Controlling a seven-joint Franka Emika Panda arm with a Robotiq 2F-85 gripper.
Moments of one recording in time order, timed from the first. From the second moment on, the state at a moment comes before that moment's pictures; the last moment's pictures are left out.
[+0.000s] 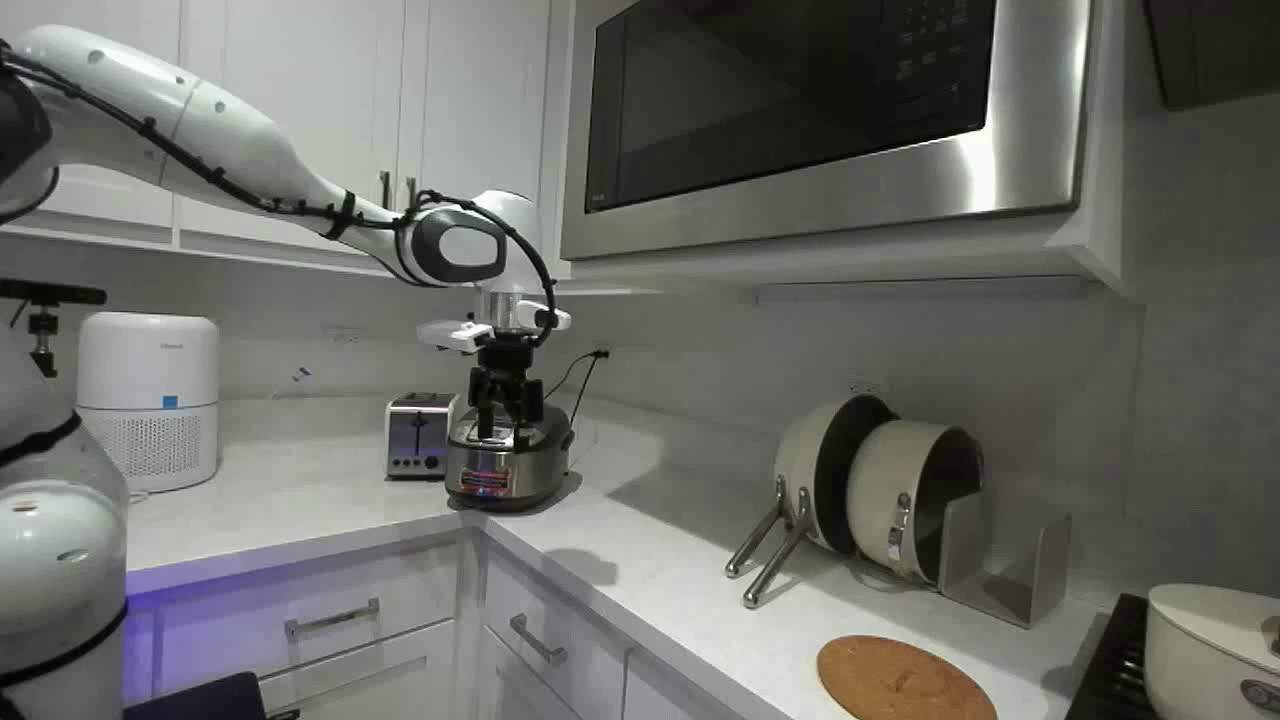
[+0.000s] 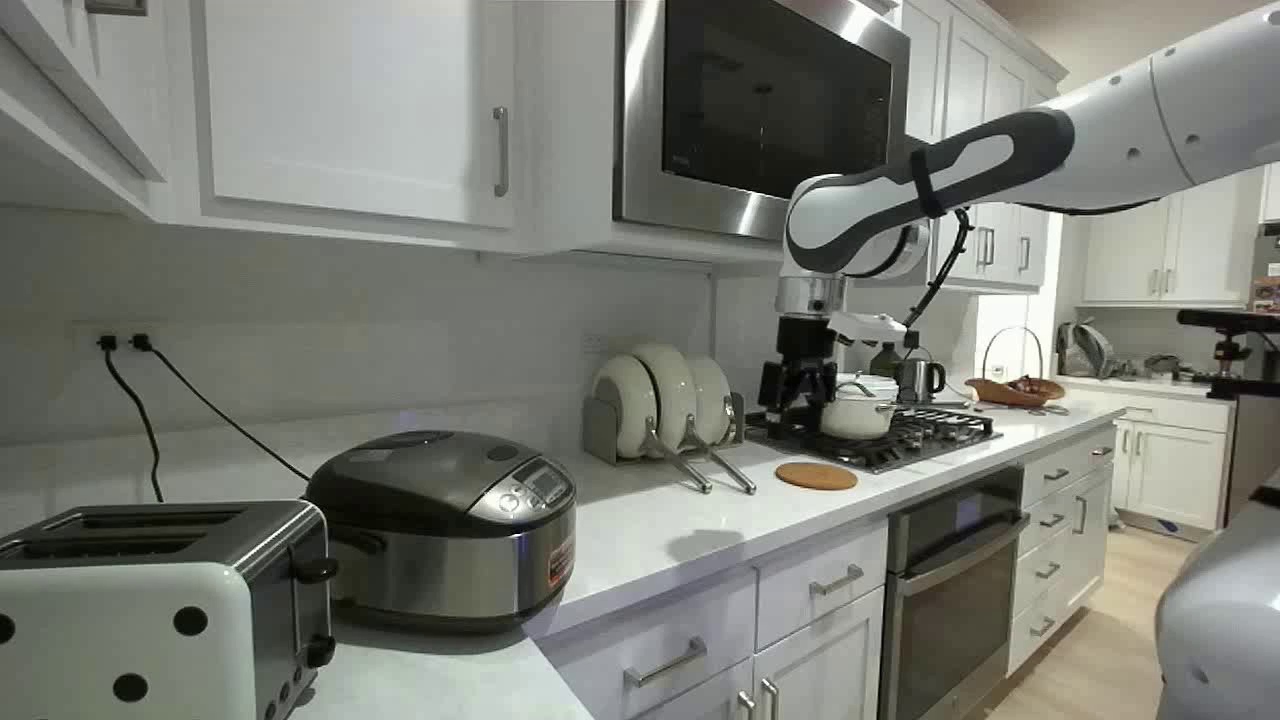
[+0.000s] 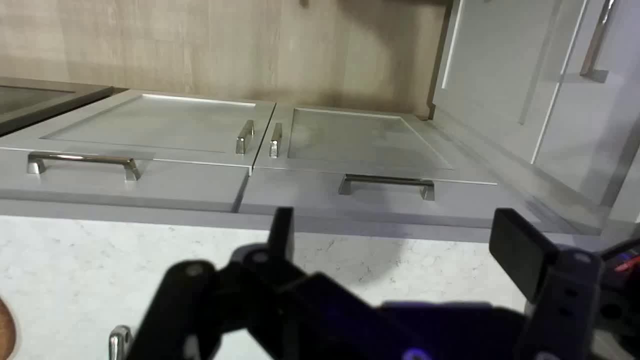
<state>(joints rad) 0.00 -0.43 -0.08 -2.26 0.00 1.90 -0.16</state>
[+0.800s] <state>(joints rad) 0.02 -0.43 -0.08 -2.27 0.00 1.90 -0.20</state>
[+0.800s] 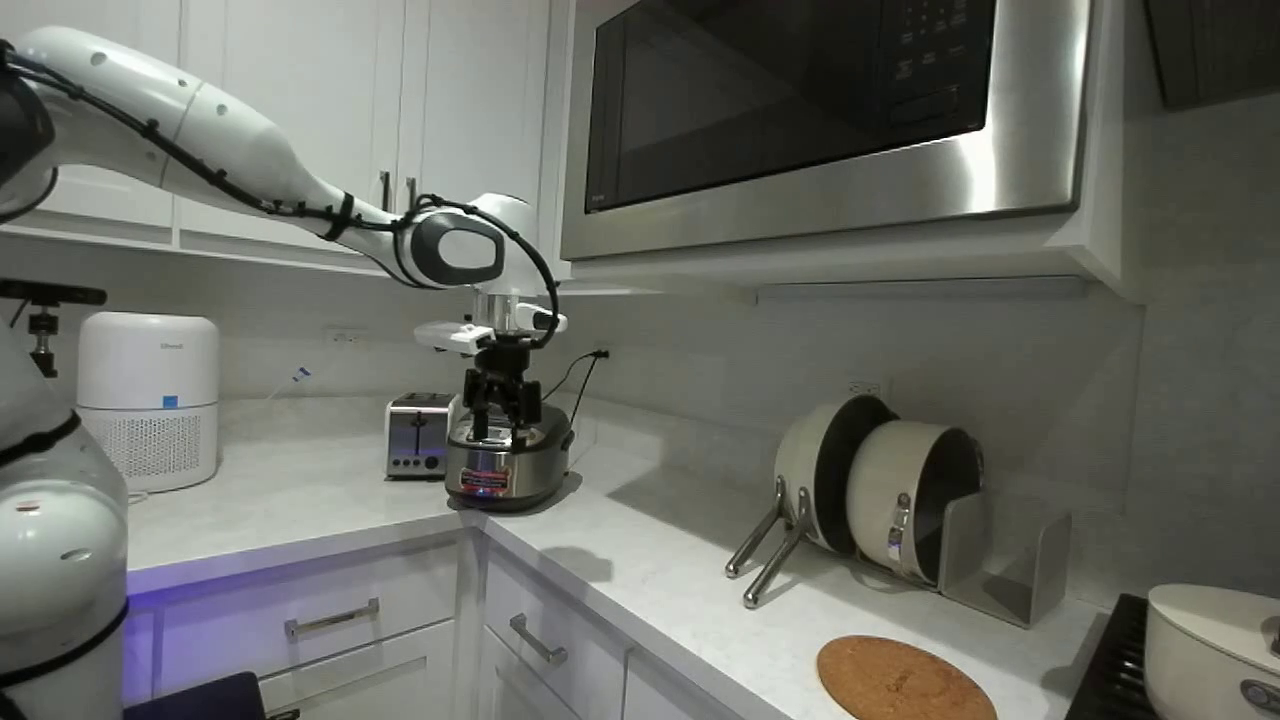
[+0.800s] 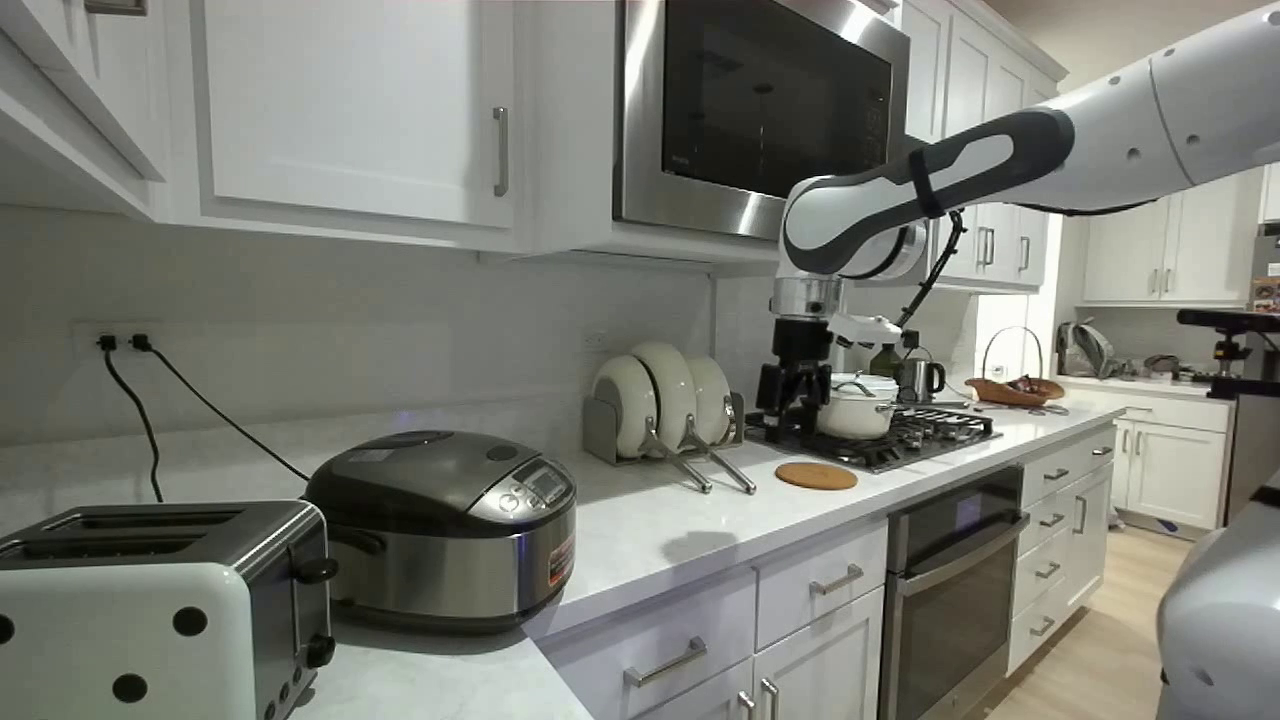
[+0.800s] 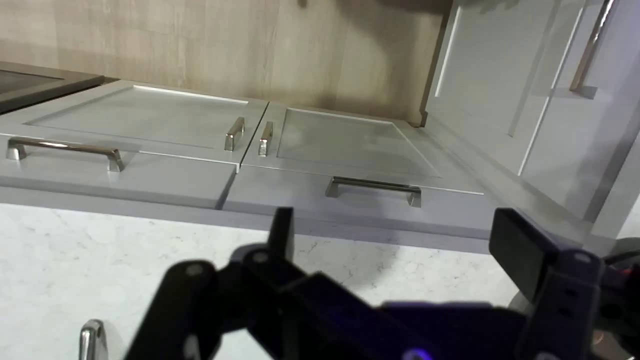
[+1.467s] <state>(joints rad) 0.14 -0.43 -0.06 -2.32 0.09 1.90 -0.41</state>
